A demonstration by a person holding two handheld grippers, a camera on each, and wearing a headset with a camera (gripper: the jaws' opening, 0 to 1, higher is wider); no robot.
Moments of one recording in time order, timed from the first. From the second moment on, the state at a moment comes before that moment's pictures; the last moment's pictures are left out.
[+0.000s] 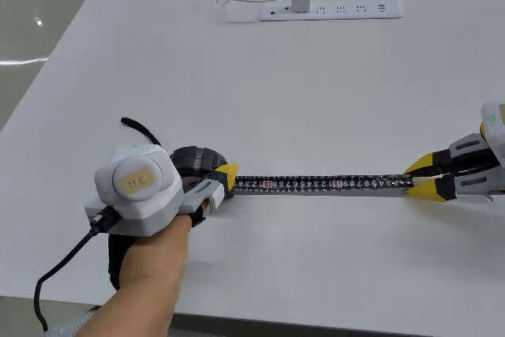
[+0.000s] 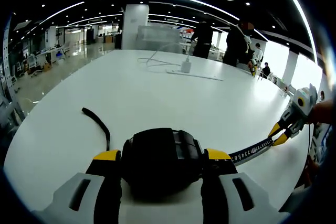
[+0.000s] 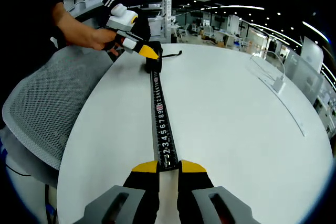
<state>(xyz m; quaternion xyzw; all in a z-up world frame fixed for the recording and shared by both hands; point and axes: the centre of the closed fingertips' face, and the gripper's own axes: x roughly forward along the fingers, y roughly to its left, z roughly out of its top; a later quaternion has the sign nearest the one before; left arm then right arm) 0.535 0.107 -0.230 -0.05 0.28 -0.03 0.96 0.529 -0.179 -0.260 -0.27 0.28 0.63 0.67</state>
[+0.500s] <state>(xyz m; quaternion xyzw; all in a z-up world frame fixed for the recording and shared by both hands) 0.535 0.108 -0.231 -0.05 0.28 -0.03 0.96 0.528 -0.174 -0.260 -0.27 0.28 0.63 0.67</state>
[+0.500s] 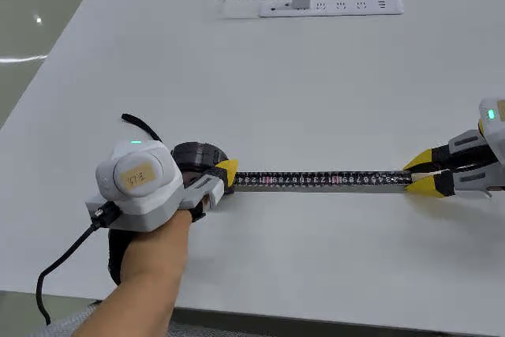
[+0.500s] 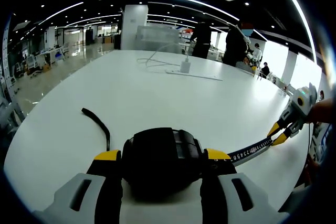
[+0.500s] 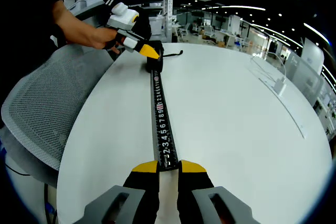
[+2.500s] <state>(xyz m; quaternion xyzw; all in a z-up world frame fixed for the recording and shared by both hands) 0.534 0.107 -0.230 -0.05 0.28 -0.03 0.96 0.527 -0.103 -0.261 -0.26 0.26 0.66 0.65</state>
